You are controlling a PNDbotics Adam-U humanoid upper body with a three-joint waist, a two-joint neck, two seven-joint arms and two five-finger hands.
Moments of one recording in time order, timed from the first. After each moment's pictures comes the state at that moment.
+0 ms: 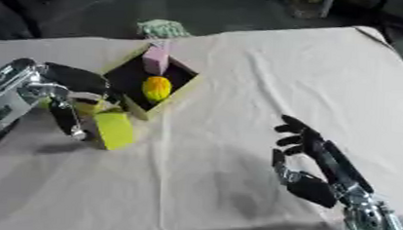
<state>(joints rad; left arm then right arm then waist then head) -0.74 0.60 -0.52 -1.37 -0.75 -0.30 -0.81 -0.05 -0.26 0.13 -1.79 0.32 -0.11 0.29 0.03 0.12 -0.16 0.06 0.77</state>
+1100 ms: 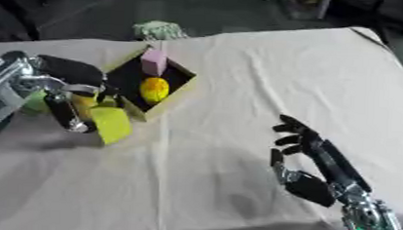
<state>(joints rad) -0.77 0.63 -0.46 -1.43 -0.72 -0.29 -0.79 -0.05 -0.26 0.13 -1.79 0.32 -0.12 0.29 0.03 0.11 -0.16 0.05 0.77</state>
